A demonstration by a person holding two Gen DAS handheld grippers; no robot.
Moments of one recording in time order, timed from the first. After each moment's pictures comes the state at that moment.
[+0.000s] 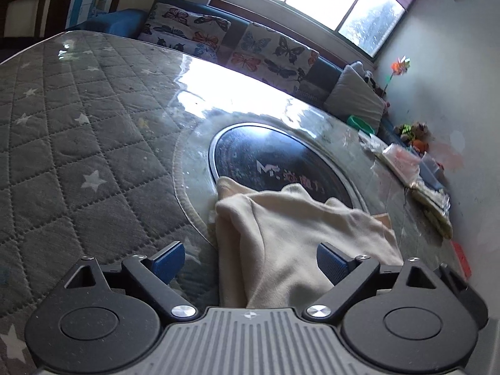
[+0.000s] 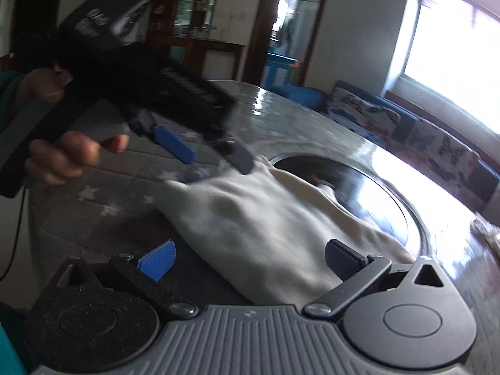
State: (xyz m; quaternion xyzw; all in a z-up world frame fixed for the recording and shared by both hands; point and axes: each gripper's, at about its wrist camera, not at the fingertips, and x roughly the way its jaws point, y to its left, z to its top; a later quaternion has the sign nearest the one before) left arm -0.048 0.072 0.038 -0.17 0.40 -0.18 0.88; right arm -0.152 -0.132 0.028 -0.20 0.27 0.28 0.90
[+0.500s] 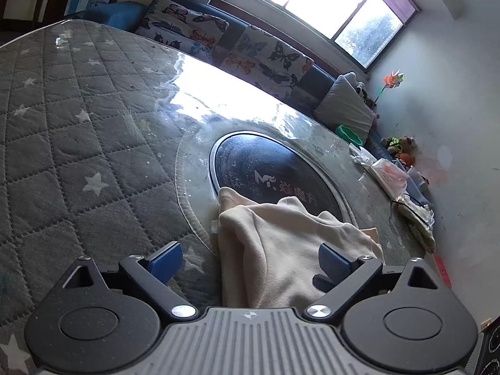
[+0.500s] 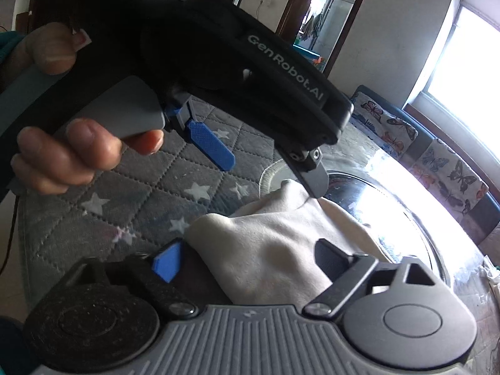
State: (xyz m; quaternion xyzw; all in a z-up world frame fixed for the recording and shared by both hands) left arm -0.041 0.088 0.037 -0.20 0.40 -0.20 0.87; right arm -0.136 -0.065 0.016 -0.27 0.28 0.28 0.88
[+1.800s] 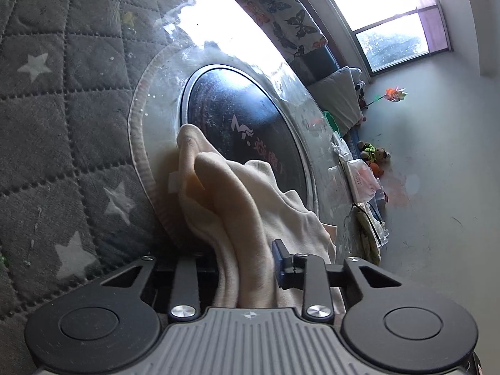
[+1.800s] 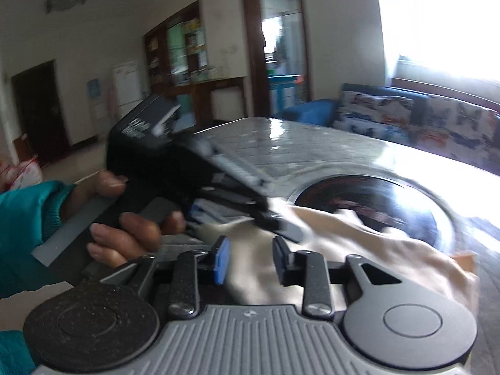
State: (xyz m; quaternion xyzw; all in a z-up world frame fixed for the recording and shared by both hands) left arm -0.013 0.064 -0.003 -0.36 0.49 -0.23 0.76; right arm -0.127 -0.182 0.059 -0.03 0.26 0.30 0.92
